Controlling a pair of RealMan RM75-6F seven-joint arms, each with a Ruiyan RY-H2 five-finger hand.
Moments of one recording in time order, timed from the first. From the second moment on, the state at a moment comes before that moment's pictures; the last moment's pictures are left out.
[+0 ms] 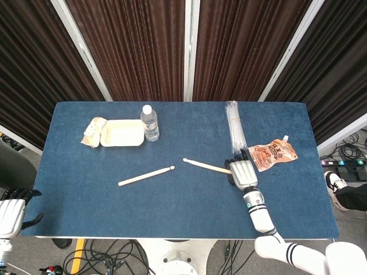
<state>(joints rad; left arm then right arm) -0.01 -1.19 0.01 -1.47 1.49 1.47 0.04 0.56 -1.80 0.20 -1.16 -1.15 1.03 -0.43</state>
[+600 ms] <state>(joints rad) -0.02 -1.18 0.02 -1.47 1.48 1.44 0.04 0.58 -1.83 0.19 -1.12 -1.13 1.02 -0.47</state>
